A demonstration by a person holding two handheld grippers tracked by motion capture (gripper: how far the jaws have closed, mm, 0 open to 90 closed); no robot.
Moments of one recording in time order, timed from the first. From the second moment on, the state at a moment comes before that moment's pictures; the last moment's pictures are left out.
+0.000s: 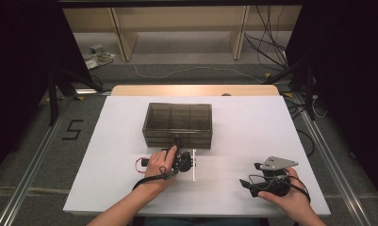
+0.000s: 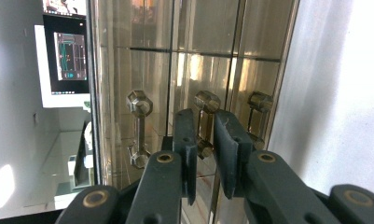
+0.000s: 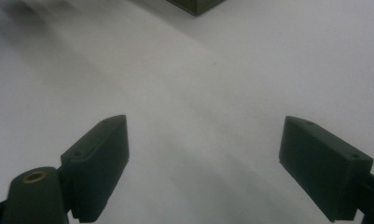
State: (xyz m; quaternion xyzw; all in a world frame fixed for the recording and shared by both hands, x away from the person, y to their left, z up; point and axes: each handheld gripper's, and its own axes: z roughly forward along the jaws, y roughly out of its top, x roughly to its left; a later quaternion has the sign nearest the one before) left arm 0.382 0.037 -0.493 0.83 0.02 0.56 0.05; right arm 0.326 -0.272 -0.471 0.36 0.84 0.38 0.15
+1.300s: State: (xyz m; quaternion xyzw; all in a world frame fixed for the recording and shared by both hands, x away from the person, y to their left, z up) left arm 0.374 0.035 -0.494 0.83 -0.01 0.56 0.03; right arm 0.326 -0.274 -0.471 0.36 0.83 0.38 0.15
